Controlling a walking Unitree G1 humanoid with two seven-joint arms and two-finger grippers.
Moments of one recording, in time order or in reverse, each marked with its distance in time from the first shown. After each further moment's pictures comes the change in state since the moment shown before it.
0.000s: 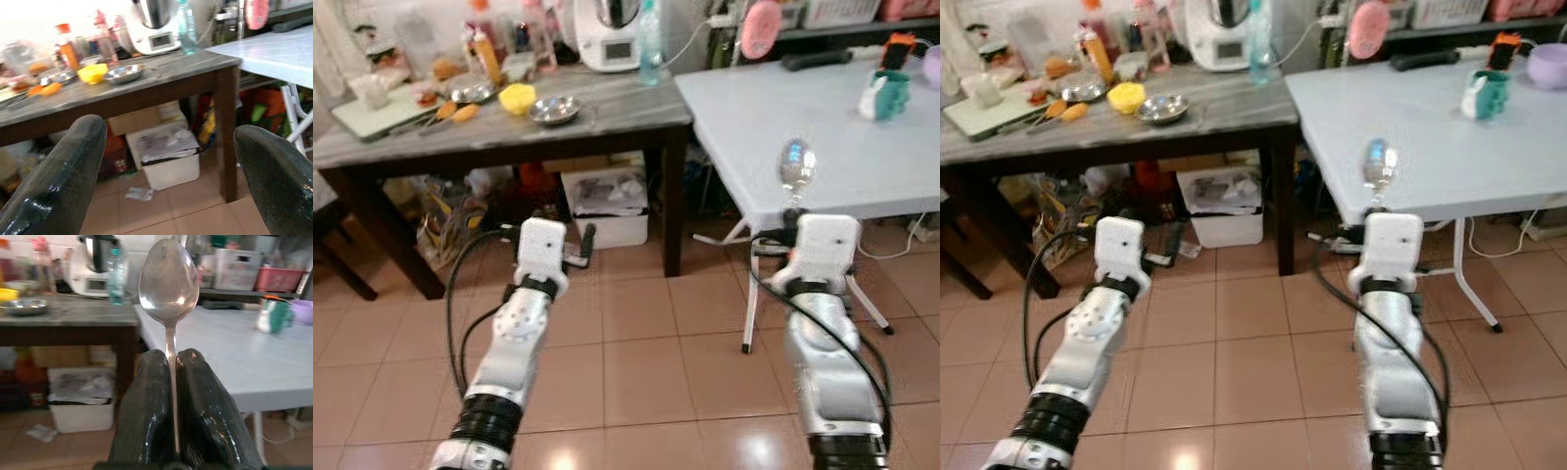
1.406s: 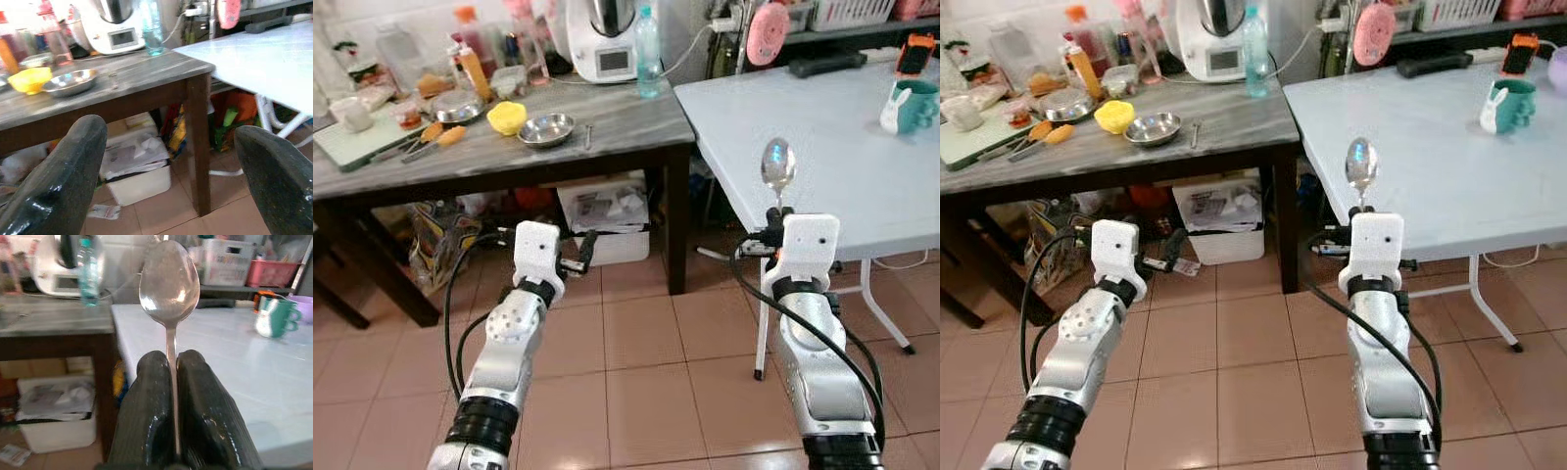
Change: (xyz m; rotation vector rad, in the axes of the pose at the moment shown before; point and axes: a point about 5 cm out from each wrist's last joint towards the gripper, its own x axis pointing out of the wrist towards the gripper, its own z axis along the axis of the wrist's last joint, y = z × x) left arm -0.001 -0.010 -0.001 -0.076 0.021 -0.074; right arm -0.001 -0.003 -0.003 -0.030 0.007 -0.018
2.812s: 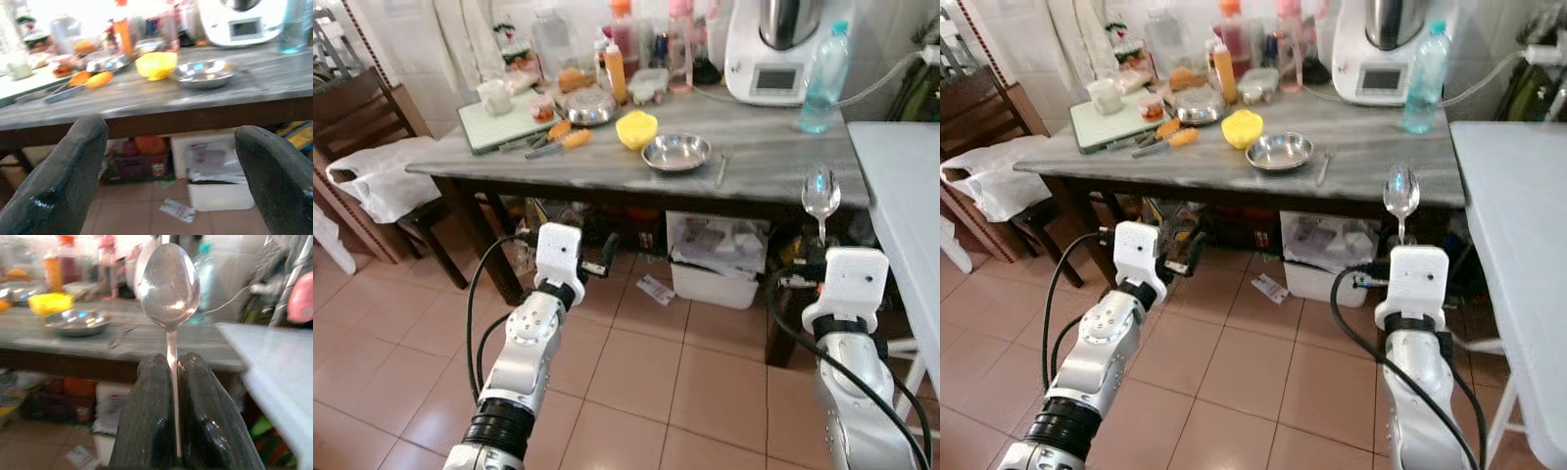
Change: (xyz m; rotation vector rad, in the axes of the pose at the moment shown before) left arm -0.001 -0.005 -0.004 -0.006 0.012 -0.013; right arm -0.051 -0.014 -0.009 -0.003 0.058 -0.023
